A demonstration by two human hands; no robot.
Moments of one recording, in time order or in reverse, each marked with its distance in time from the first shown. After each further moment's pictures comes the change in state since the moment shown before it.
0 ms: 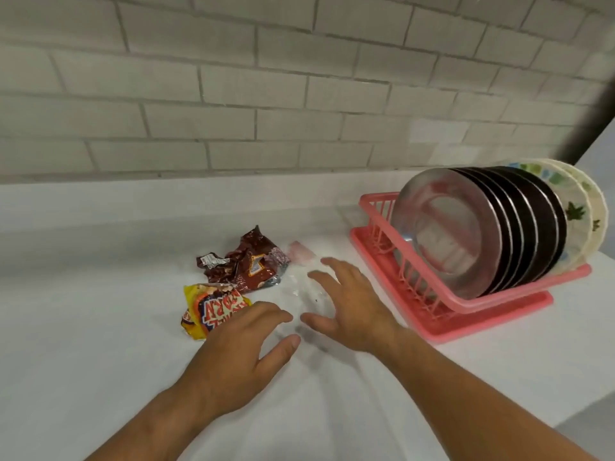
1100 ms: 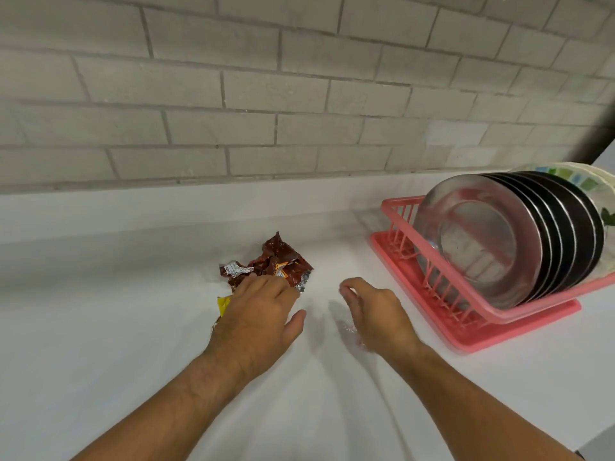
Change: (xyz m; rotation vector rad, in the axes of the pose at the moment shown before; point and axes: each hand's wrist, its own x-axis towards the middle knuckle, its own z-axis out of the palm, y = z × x) left_hand 0.043 -0.036 -0.021 0.412 0.185 0.151; right_hand 0.012 -0.028 0.001 0.293 0.111 0.374
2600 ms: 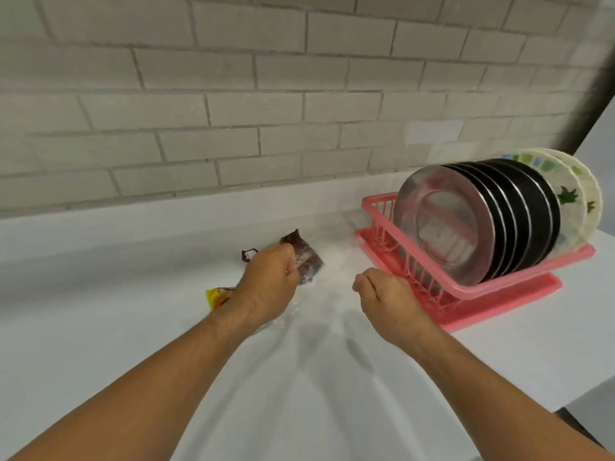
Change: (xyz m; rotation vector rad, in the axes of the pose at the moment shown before) left_hand 0.045 0.044 -0.022 -0.398 -0.032 -0.301; right_hand -0.035 0.025 -0.042 0.109 0.129 -0.091
